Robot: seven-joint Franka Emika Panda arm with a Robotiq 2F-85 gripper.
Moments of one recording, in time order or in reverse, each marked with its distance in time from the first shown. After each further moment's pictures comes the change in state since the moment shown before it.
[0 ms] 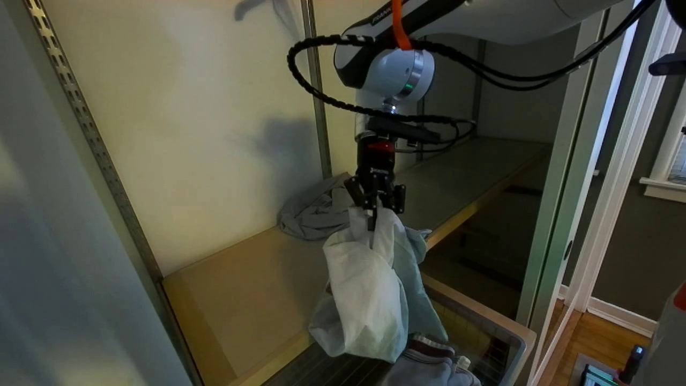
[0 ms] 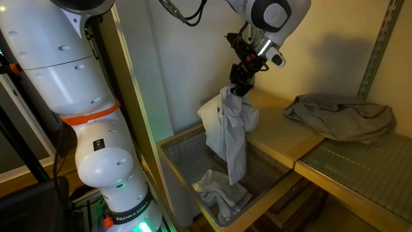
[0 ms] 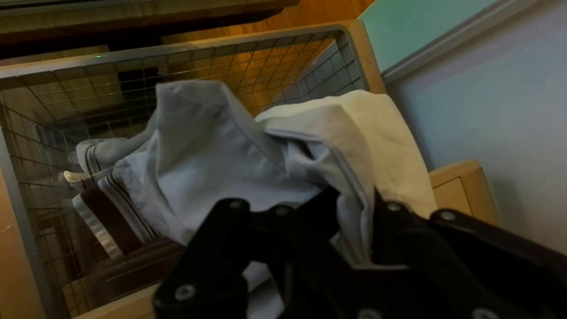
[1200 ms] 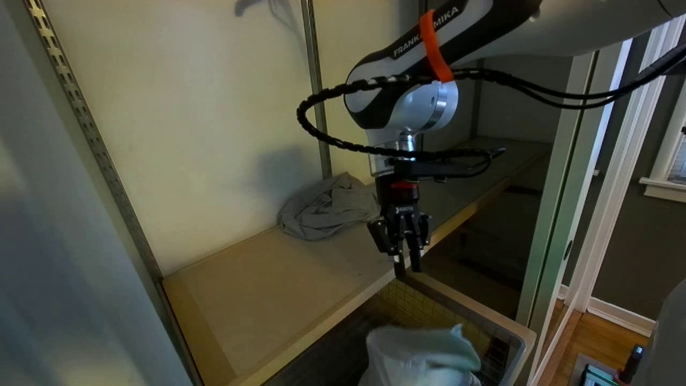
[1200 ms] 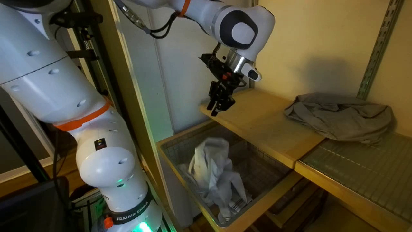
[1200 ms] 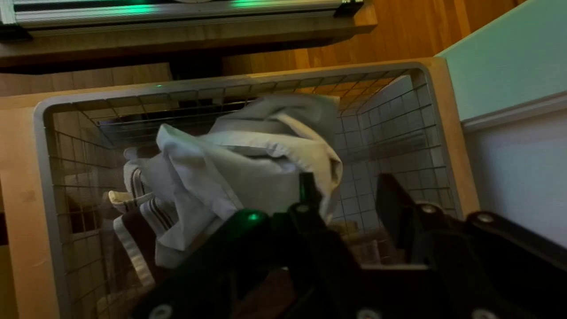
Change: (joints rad) arm 0.025 -0.210 0.065 -0.332 -0.140 0.150 -0.038
